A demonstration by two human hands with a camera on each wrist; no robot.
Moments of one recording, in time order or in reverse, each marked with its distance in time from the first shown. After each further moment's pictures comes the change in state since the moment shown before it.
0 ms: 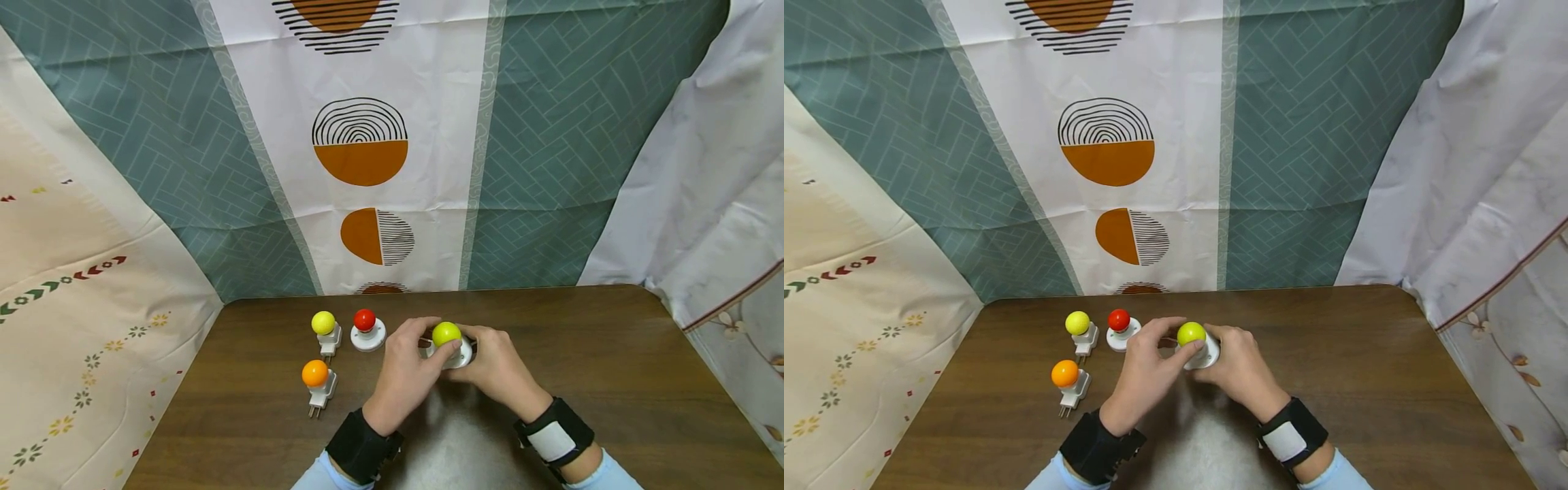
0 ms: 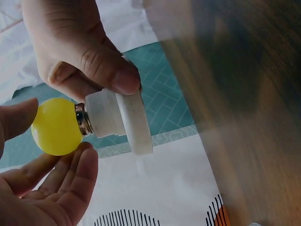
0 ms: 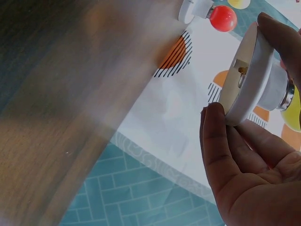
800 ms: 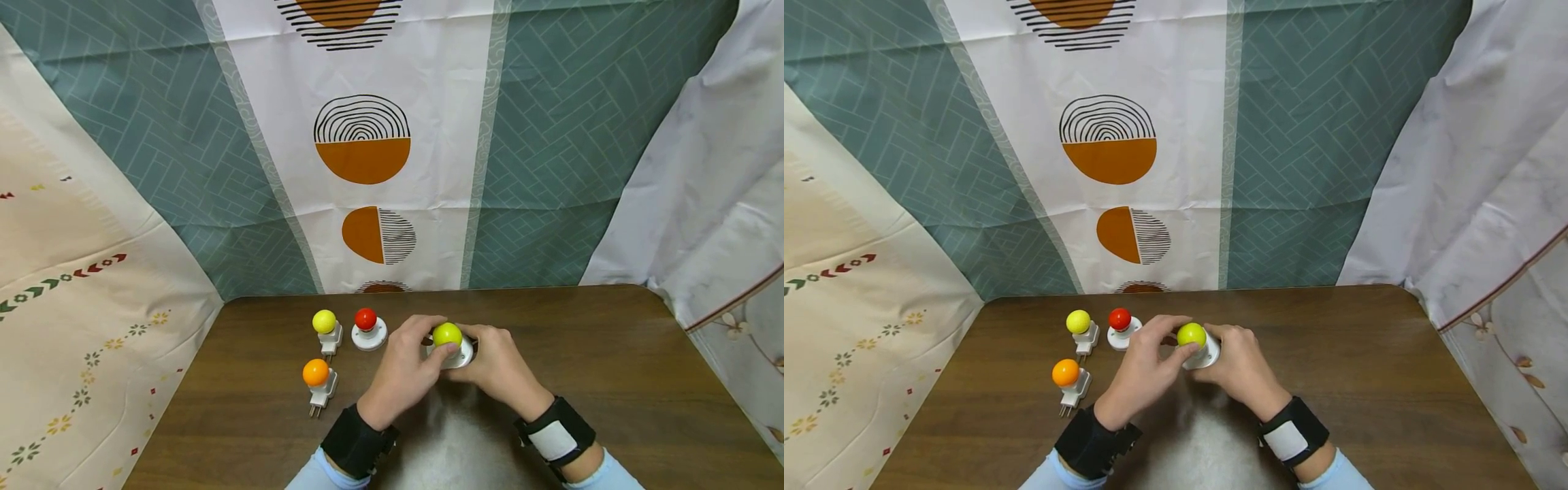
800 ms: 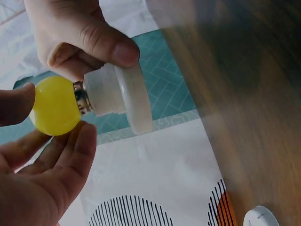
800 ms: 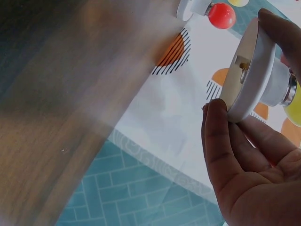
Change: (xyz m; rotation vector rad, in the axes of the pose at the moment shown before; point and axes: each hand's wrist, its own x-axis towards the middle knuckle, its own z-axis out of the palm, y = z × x) left_hand 0.004 -0.006 -0.009 -0.006 -0.115 0.118; right_hand 0.002 0.000 0.001 -0.021 0.008 -0.032
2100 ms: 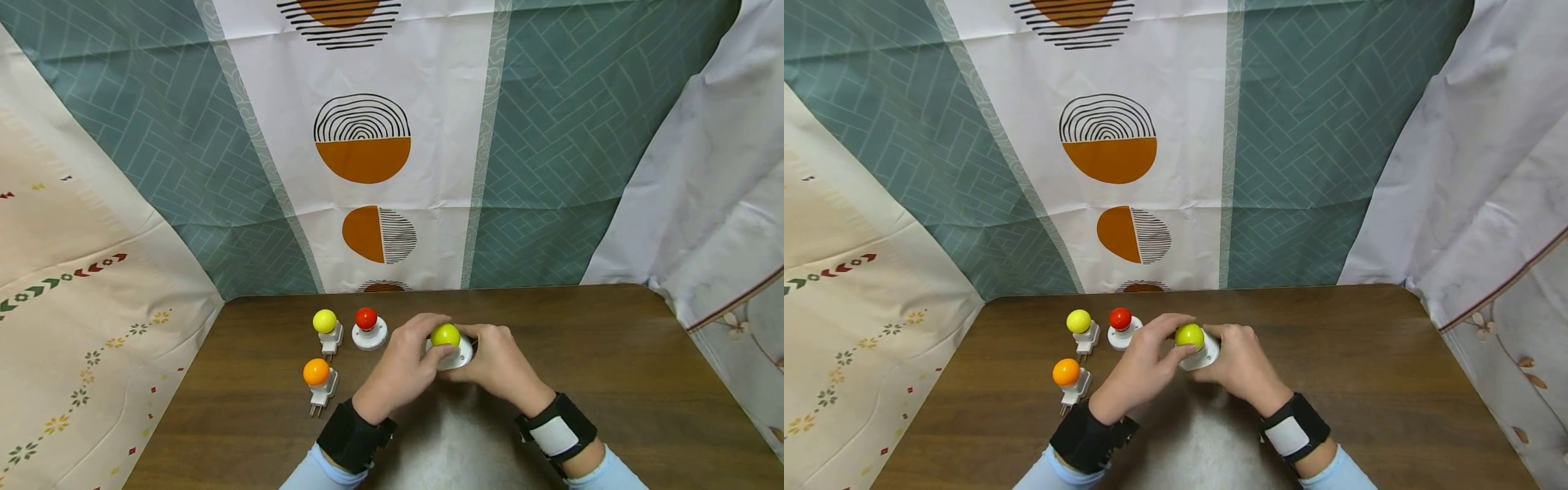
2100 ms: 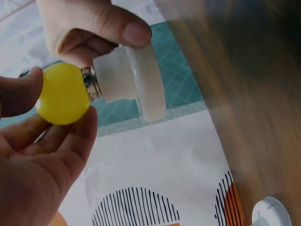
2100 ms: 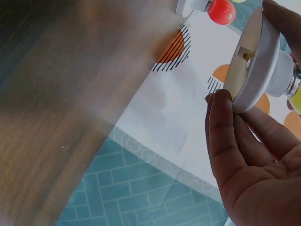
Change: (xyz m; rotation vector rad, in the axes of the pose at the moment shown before) left_hand 0.006 0.000 -0.009 -0.020 -0.133 0.019; right_hand 0.003 -0.001 -0.003 0.017 -0.036 -0.006
